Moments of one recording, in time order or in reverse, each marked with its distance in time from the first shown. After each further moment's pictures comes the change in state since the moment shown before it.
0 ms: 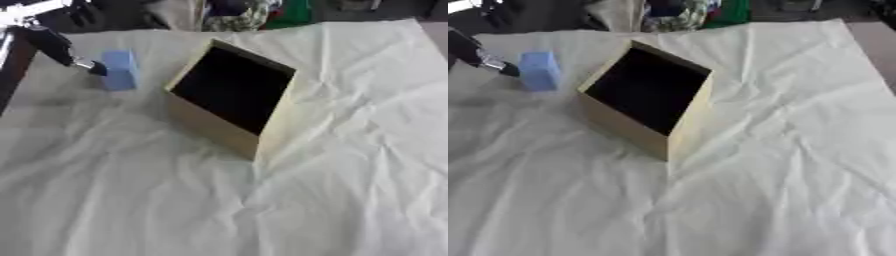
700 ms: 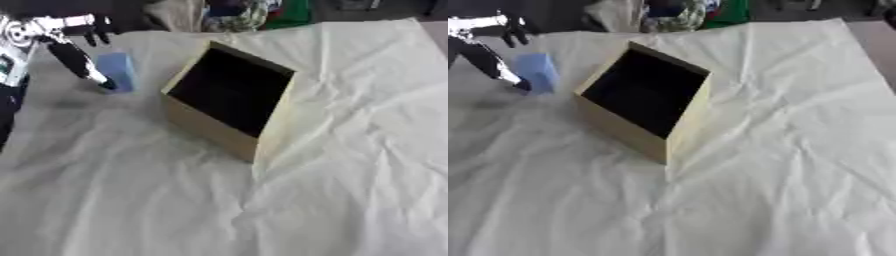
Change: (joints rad) left arm -0.013 -0.028 -0.001 0.046 -0.164 0.104 -0.029; right arm -0.009 0.008 0.000 -0.001 -0.009 0.002 -0.001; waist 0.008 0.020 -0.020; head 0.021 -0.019
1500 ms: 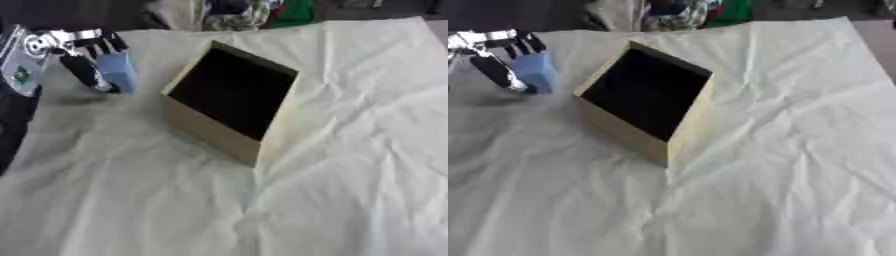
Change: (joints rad) left arm 0.000 -0.014 0.001 0.025 -0.076 0.076 0.063; right arm -0.001 0.000 -0.001 -0.003 -0.002 0.003 -0.003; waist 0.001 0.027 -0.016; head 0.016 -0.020
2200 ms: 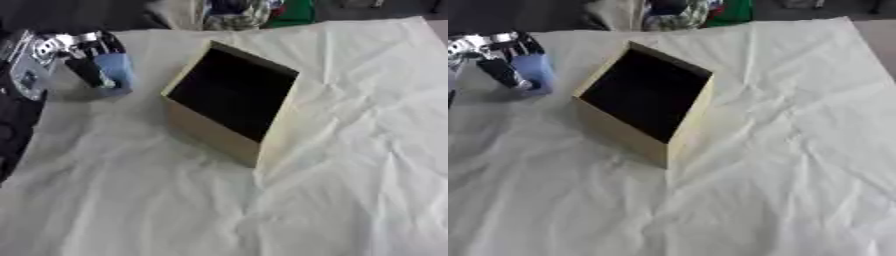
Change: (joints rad) left arm 0.000 -0.004 0.005 0.009 -0.022 0.056 0.019; right arm 0.001 0.002 -0.006 -0.004 -0.008 0.004 -0.006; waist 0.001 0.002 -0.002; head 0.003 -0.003
